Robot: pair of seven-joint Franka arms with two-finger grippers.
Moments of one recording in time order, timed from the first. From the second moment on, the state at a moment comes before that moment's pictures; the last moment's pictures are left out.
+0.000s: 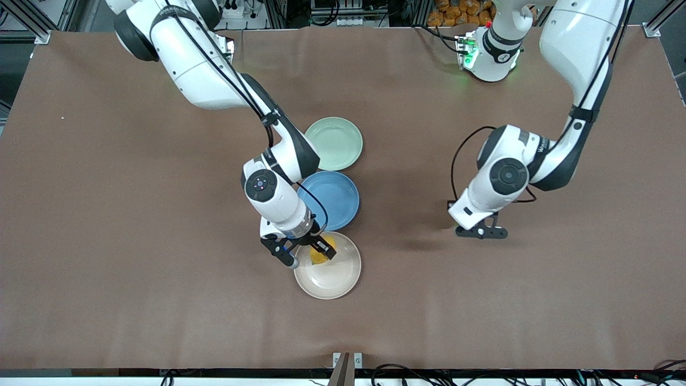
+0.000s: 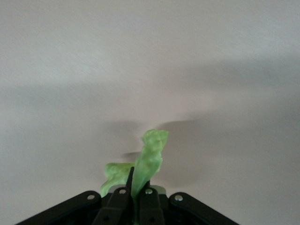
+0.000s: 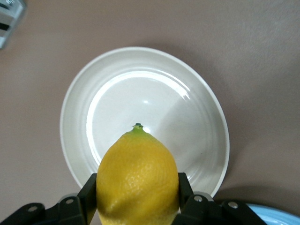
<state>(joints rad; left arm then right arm) -0.08 0.48 -0.30 -1.85 0.23 2.20 -0.41 0.52 0.90 0.06 -1.29 0.13 2.52 1.17</state>
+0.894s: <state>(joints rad) -0.09 0.46 -0.57 -1.83 0.22 1.98 -0.77 0.52 0.91 0.01 -1.27 0.10 2.52 1.17</state>
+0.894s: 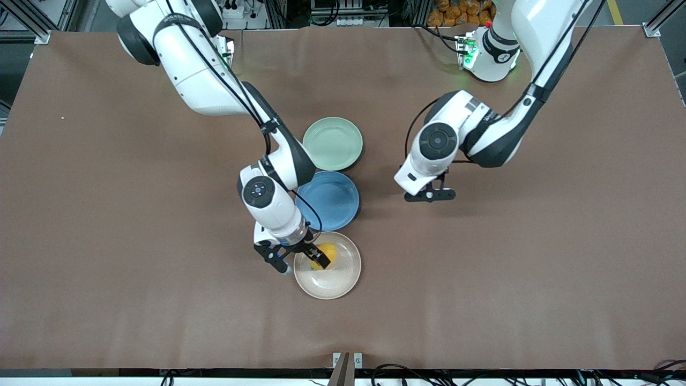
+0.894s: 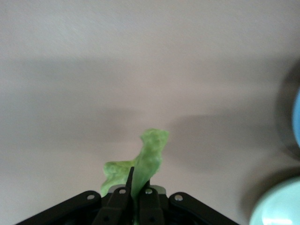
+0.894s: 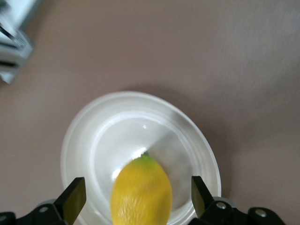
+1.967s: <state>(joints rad) -0.37 0.56 -0.70 -1.74 0.02 2.05 -1.10 0.20 0.31 0.08 -1.55 0.10 1.87 0.53</state>
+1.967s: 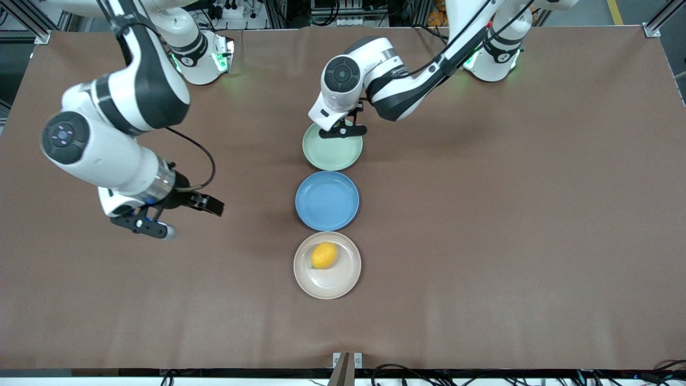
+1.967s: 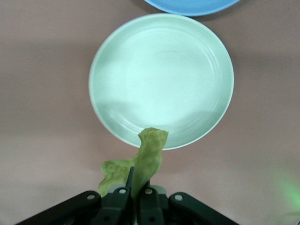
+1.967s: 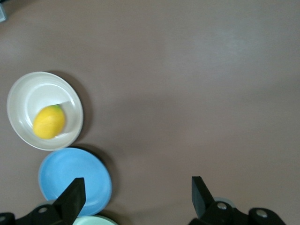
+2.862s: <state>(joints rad) -0.73 0.69 -0.35 -1.57 0.06 2.14 -1.22 0.07 0.09 0.08 -1.67 0.10 1.73 0.20</state>
